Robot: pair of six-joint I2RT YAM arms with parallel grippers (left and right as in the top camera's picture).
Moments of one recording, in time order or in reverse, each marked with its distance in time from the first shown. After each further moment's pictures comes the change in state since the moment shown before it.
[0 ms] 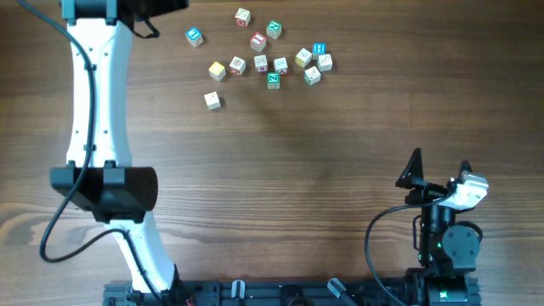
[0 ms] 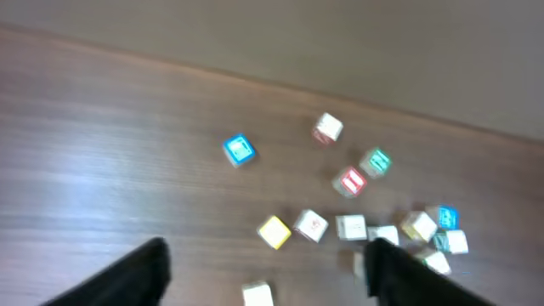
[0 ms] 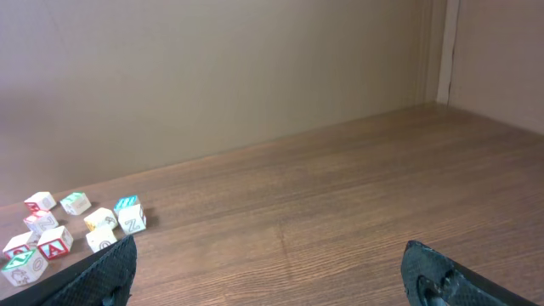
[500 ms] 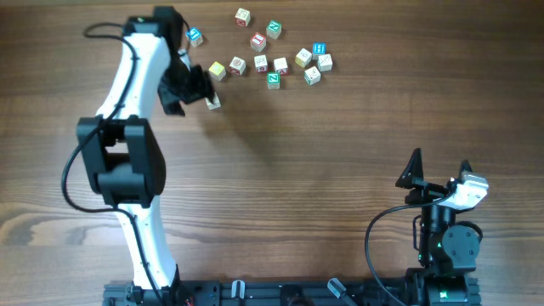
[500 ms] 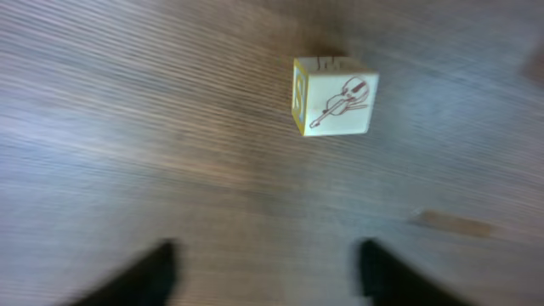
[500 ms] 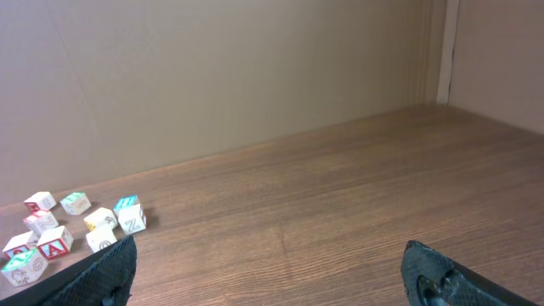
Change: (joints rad) left arm -0.026 0.117 -0.484 -0.166 0.092 -0.129; right arm 0.000 0.000 0.000 0.000 0.000 0.000
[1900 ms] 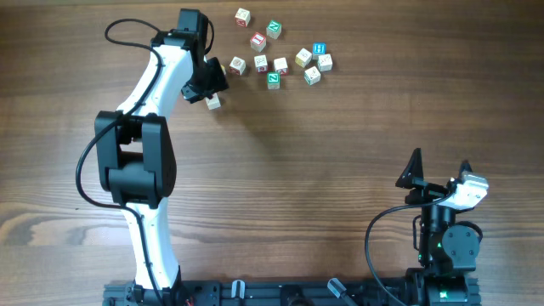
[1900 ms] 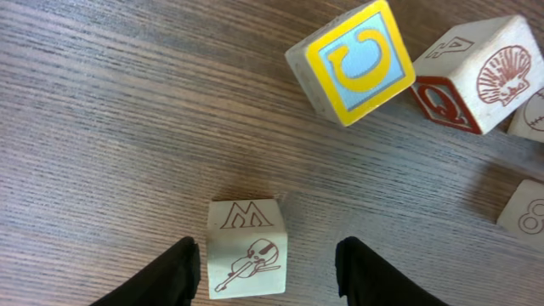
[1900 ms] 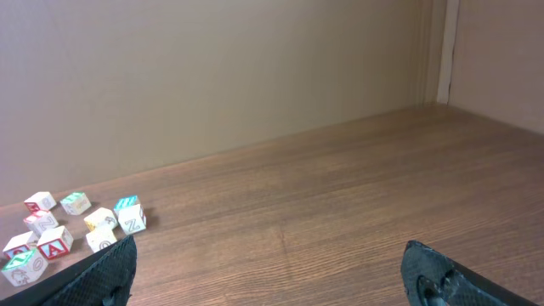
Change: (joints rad) left arm -0.076 0.007 -0.114 0.391 -0.099 -0.129; right arm 0.000 0.000 0.000 0.000 0.000 0.000
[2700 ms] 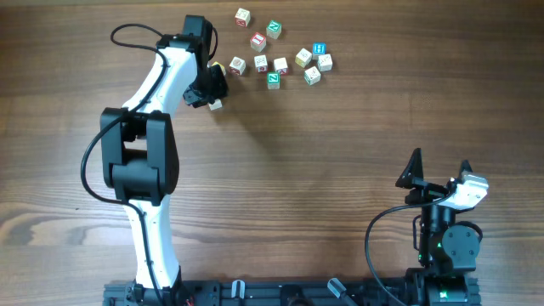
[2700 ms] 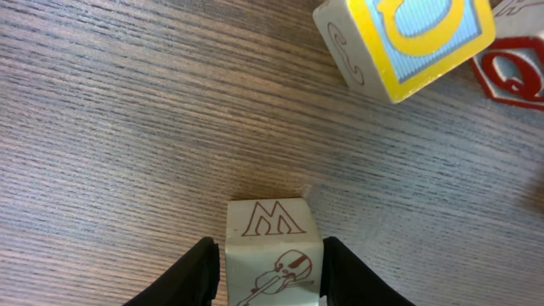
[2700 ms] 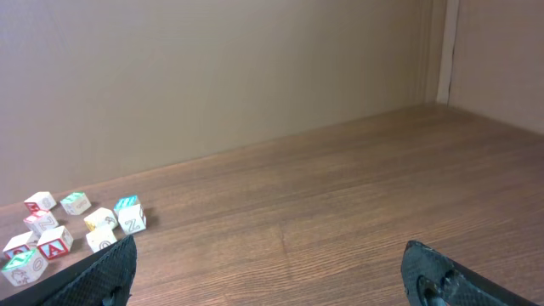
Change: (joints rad) left arm -0.010 0.028 -0.011 -0.022 -0.026 0.009; right arm 0.000 0.000 0.000 0.000 0.000 0.000
